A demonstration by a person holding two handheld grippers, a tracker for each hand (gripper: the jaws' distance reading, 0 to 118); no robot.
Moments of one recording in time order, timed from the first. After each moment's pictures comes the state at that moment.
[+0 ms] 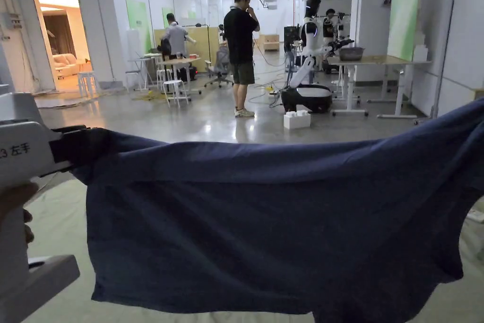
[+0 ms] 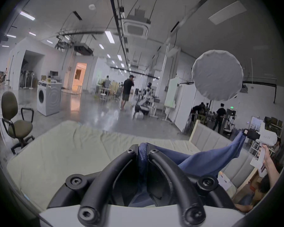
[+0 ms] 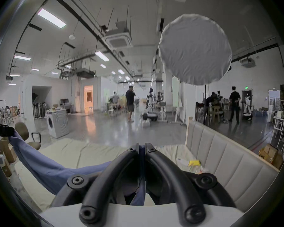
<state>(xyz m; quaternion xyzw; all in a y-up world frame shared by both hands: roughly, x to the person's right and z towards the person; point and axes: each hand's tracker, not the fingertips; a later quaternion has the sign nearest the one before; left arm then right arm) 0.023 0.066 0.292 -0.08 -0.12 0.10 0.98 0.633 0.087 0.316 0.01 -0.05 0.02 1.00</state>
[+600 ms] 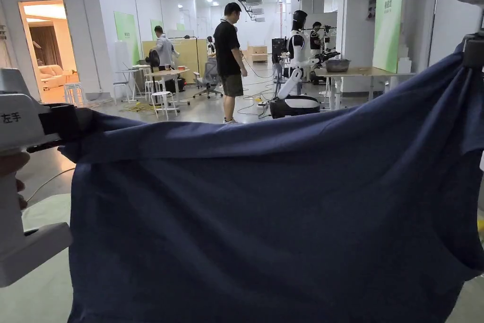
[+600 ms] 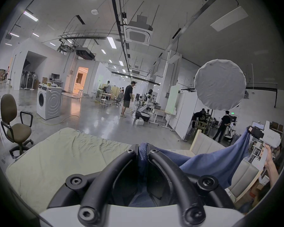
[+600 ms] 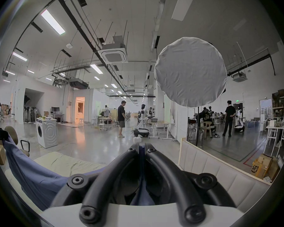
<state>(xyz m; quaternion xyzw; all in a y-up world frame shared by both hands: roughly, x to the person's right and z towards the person) 0.014 0.090 0.238 -0.06 -0.11 0.12 0.98 0.605 0.133 0.277 0.06 -0.09 0.05 0.99</state>
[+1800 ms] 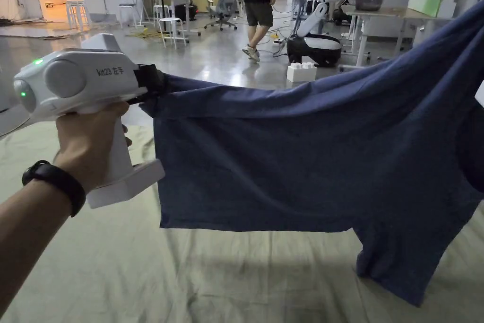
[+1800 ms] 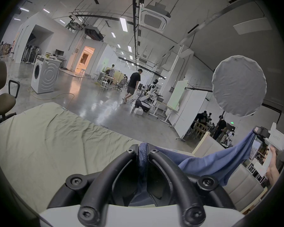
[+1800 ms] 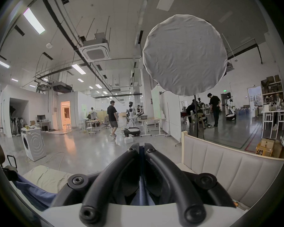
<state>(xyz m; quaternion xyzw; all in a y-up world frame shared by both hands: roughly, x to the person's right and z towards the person) 0.080 -0.016 0.001 -0.13 -0.11 0.19 0.97 0.613 0.089 0.042 0.04 -0.16 -0.01 0.99</state>
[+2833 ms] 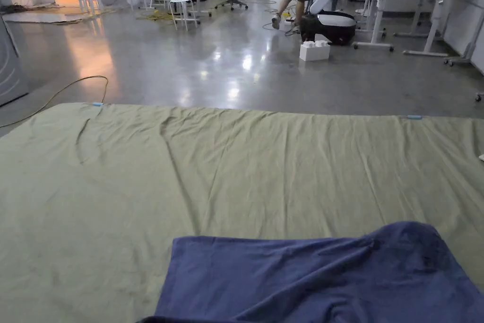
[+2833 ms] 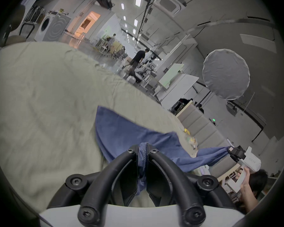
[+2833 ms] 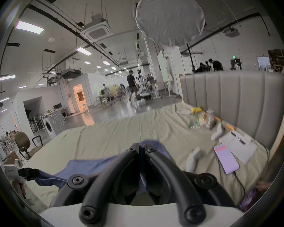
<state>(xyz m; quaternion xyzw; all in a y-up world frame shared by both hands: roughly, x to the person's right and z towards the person) 0.008 -0.324 0.294 -0.26 -0.20 0.30 0.89 0.596 -0.216 0.401 -0.13 -0.08 -0.12 0.98</state>
